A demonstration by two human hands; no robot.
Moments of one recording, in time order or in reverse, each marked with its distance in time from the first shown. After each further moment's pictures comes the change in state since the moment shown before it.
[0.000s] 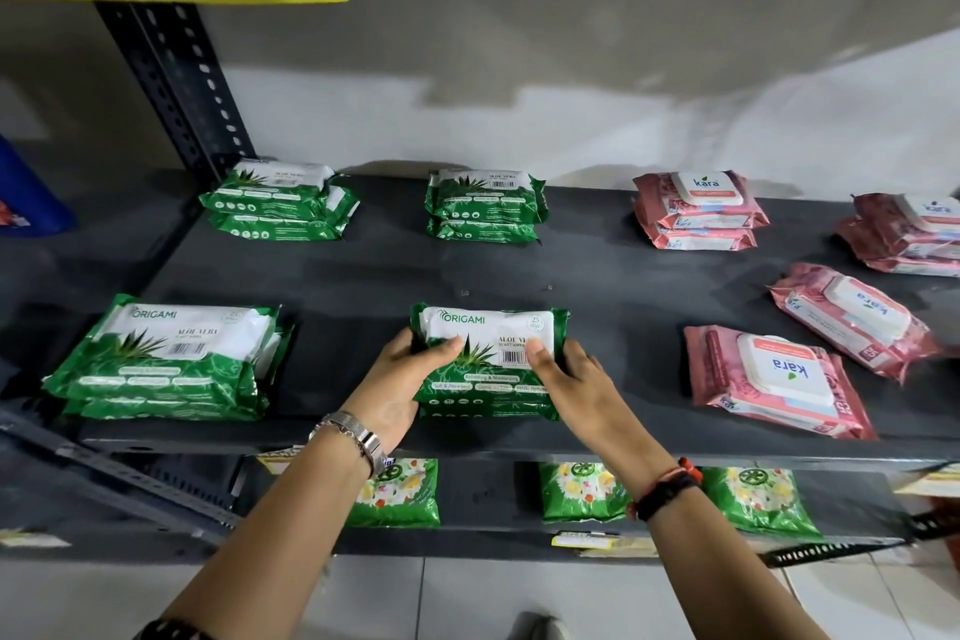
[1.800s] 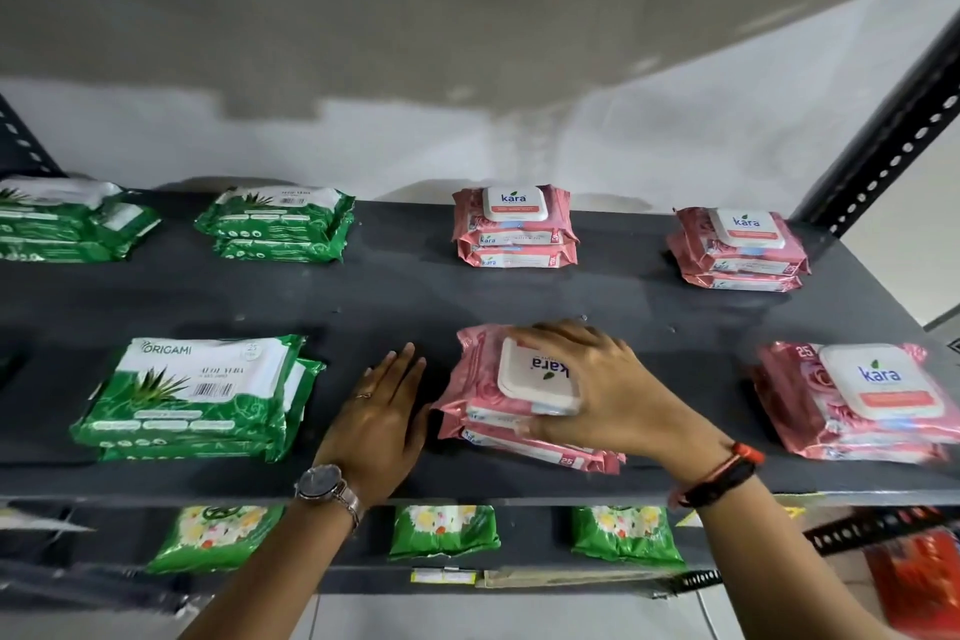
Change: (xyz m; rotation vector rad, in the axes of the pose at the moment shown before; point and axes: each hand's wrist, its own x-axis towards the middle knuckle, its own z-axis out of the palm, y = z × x) left_hand 0.048 -0.083 0.183 1.478 0.088 0.639; right_hand 0.016 0.089 -0.239 -0.697 -0.112 -0.490
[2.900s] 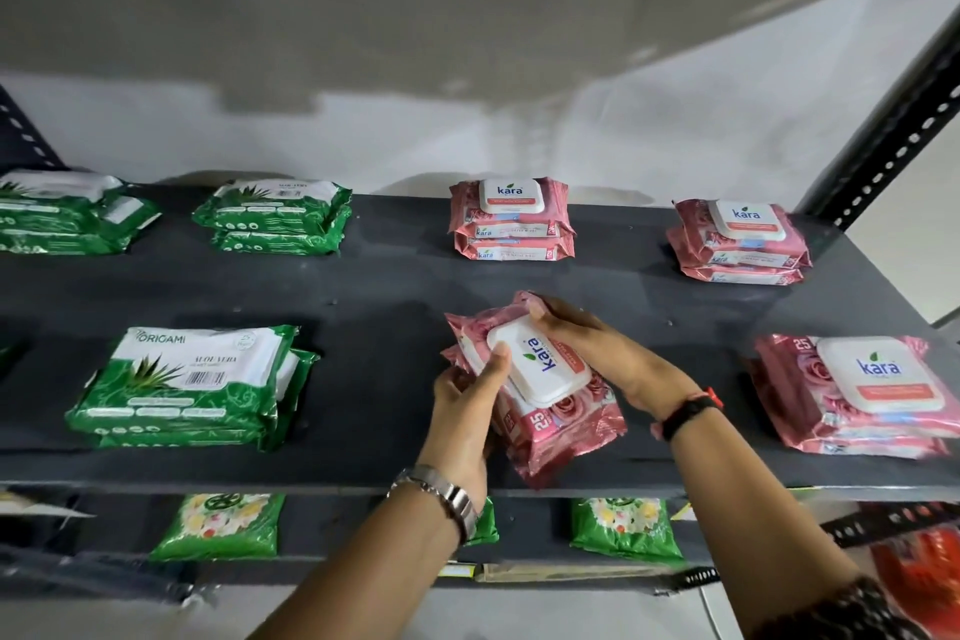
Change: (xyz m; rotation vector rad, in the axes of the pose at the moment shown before) left_hand 0.012 0.112 -0.016 -1.707 -0.018 -0.768; right_hand 0.020 0.025 0.000 0.922 -0.123 0.309
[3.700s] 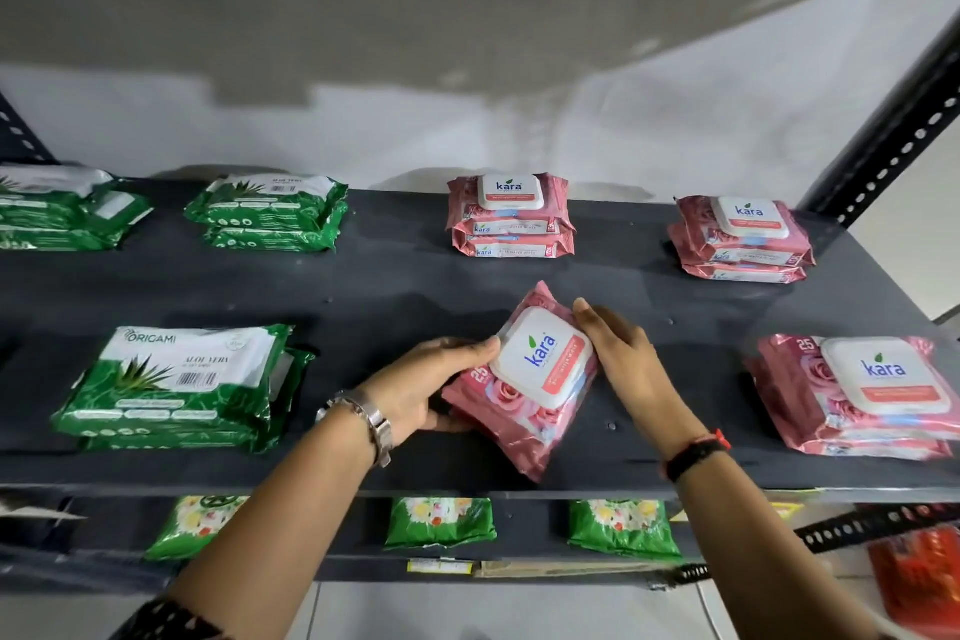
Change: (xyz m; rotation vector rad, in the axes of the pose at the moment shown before) left_hand 0.026 0.051 -0.030 0.548 -0.237 -0.085; right_hand -0.001 0.024 0.002 0.011 0.482 -0.061
